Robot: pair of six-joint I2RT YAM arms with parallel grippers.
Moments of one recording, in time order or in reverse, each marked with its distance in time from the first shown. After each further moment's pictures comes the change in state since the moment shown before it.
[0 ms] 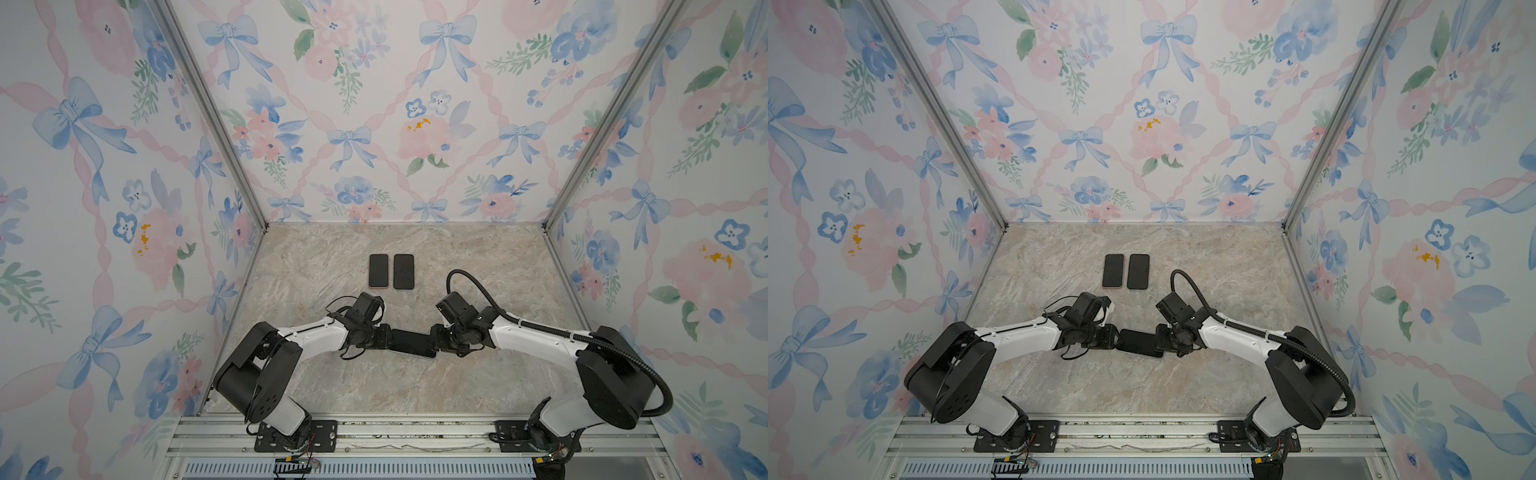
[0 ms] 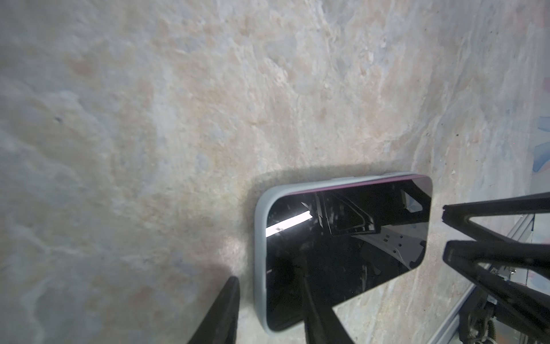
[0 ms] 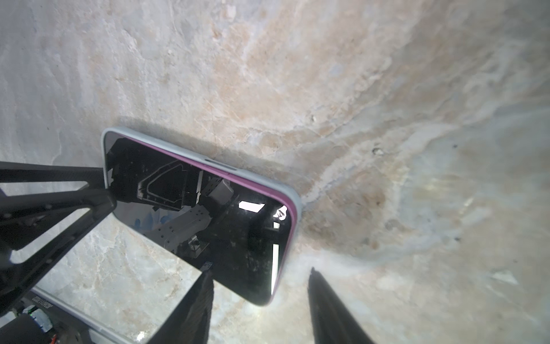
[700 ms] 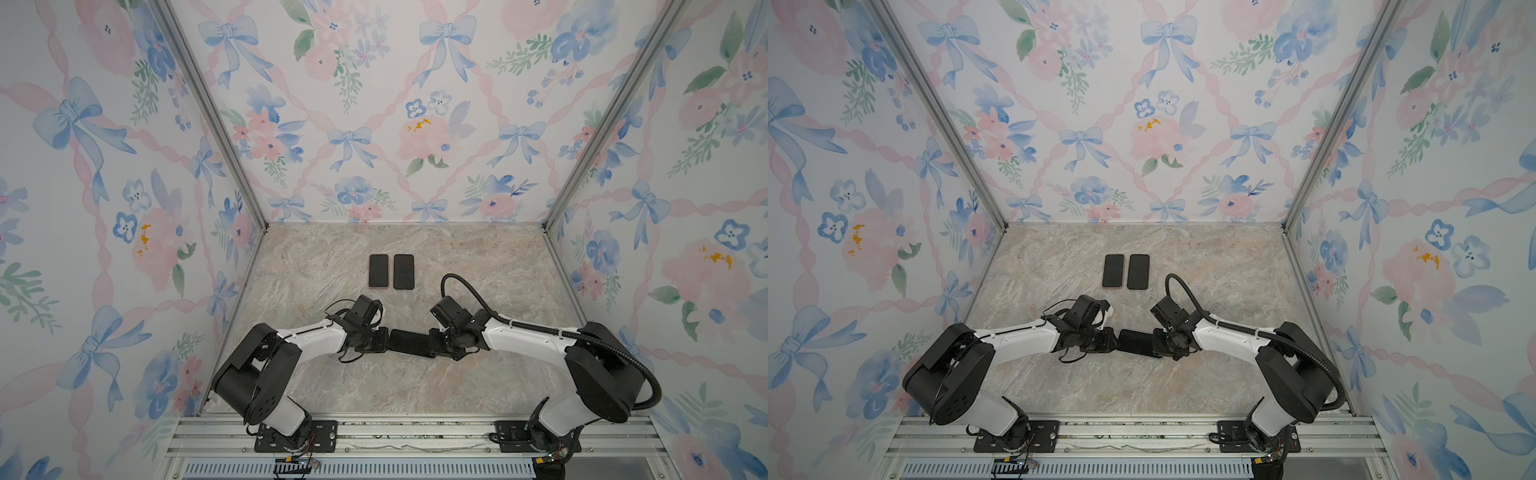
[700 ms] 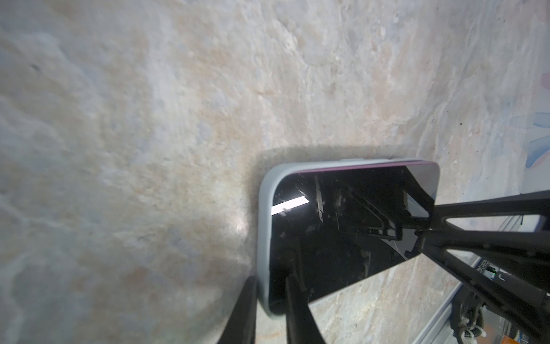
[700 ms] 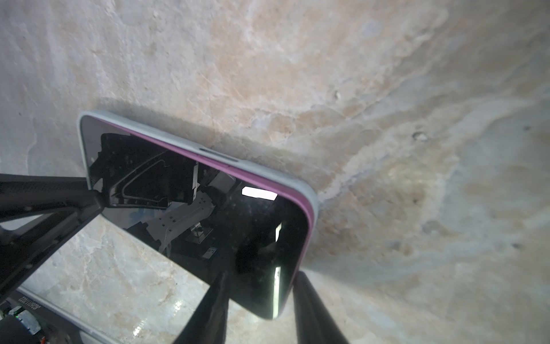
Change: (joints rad) left arm 0.000 -0.009 -0.024 -0.004 0.032 -0.019; right arm 0.034 0.053 0.000 0.029 -0.011 0.026
